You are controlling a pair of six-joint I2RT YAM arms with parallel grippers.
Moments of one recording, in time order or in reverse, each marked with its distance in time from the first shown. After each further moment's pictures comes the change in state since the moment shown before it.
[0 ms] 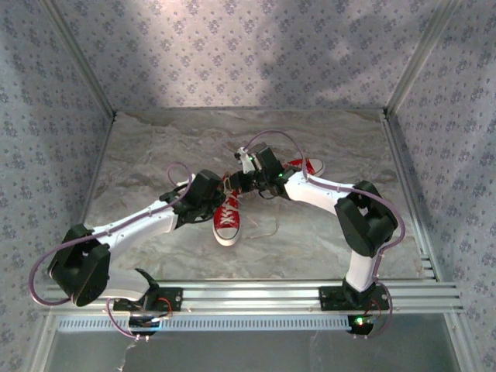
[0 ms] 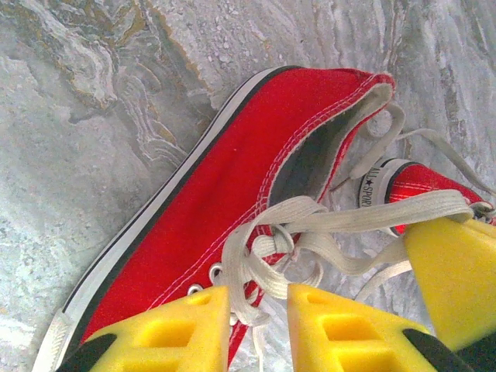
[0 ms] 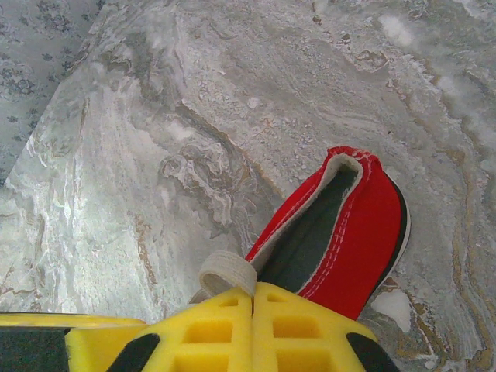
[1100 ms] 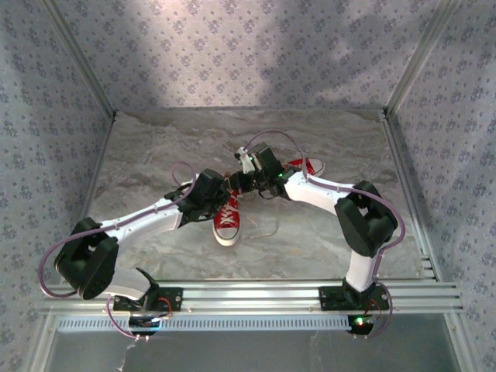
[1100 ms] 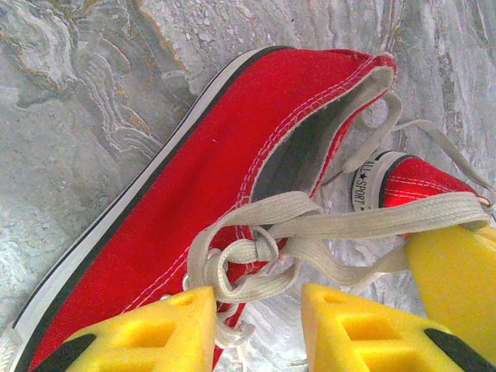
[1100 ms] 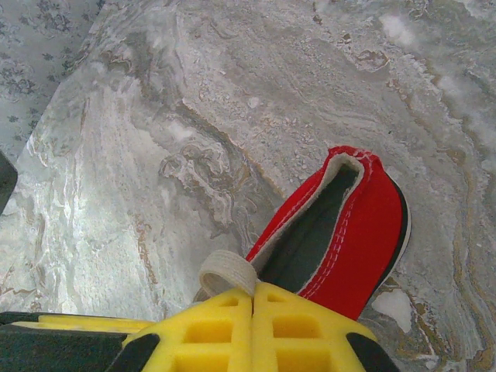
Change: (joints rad) left arm 0.002 0.057 0.000 0.075 0.039 -0.016; right arm 0.000 0.000 0.000 0.000 0.000 0.000
